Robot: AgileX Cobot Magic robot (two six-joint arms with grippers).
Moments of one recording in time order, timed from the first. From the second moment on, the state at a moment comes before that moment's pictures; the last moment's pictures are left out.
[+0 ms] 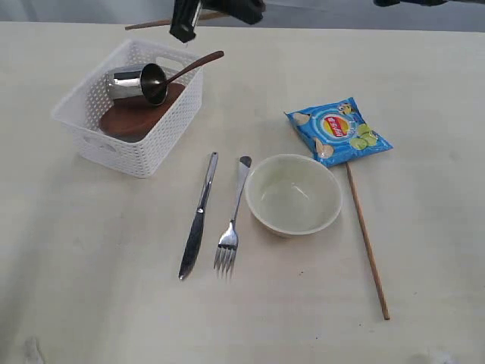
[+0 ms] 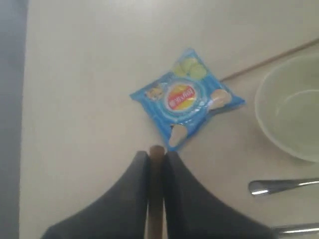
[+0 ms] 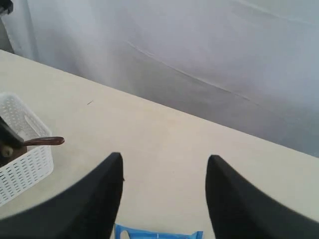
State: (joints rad) left arm -0.41 2.01 -1.87 -0.79 1.13 1.82; right arm 0.38 1.32 -0.95 -0.38 0.15 0.29
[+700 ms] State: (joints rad) left arm -0.48 1.99 -1.91 -0.84 0.90 1.29; right arm 0.59 1.32 -0.85 -0.39 0.24 -0.11
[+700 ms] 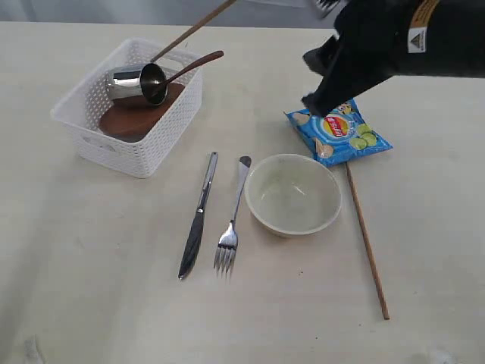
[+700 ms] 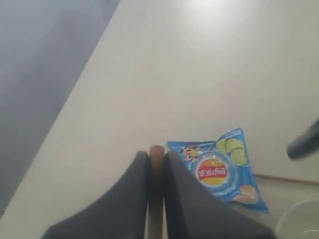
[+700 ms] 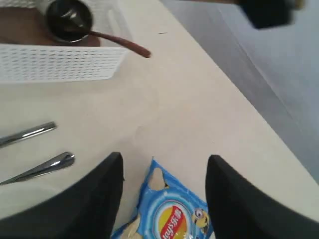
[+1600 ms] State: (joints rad) left arm -0.48 1.98 -1.96 -1.12 0.95 1.19; right arm 0.59 1.45 -0.75 -0.08 -0.39 0.47
